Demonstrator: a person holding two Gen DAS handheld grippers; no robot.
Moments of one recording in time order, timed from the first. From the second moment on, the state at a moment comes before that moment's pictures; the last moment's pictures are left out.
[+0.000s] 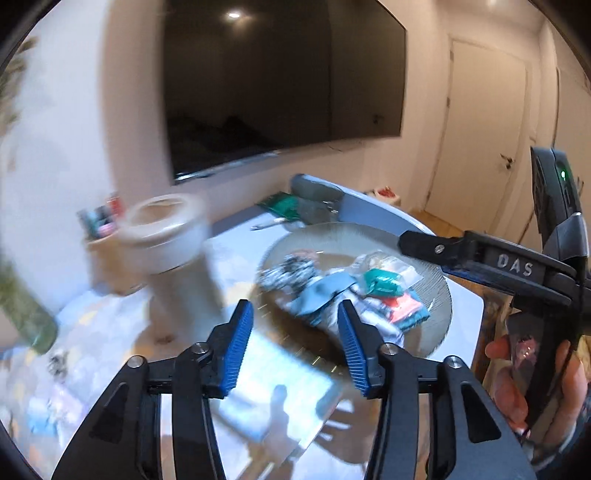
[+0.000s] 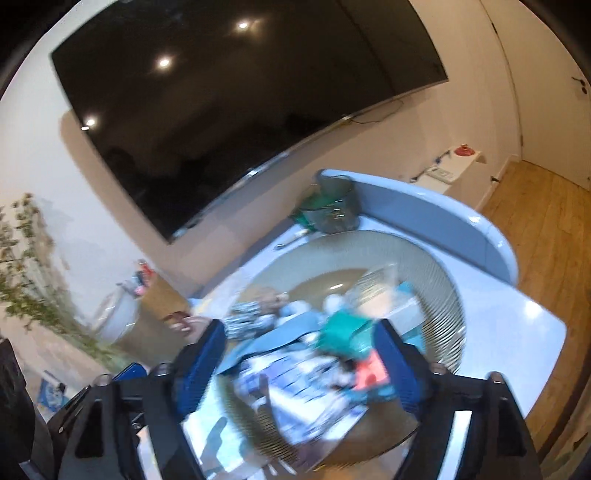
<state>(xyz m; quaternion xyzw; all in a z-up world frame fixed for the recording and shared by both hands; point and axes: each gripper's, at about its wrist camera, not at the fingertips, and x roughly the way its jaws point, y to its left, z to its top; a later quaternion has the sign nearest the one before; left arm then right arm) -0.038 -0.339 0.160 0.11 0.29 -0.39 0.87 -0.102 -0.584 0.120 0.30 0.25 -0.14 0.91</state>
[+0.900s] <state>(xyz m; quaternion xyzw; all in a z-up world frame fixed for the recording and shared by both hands) -0.051 -0.083 0.169 0.04 0.27 -0.04 0.96 -0.042 -0.283 0.125 0.10 0.32 0.08 0.94</state>
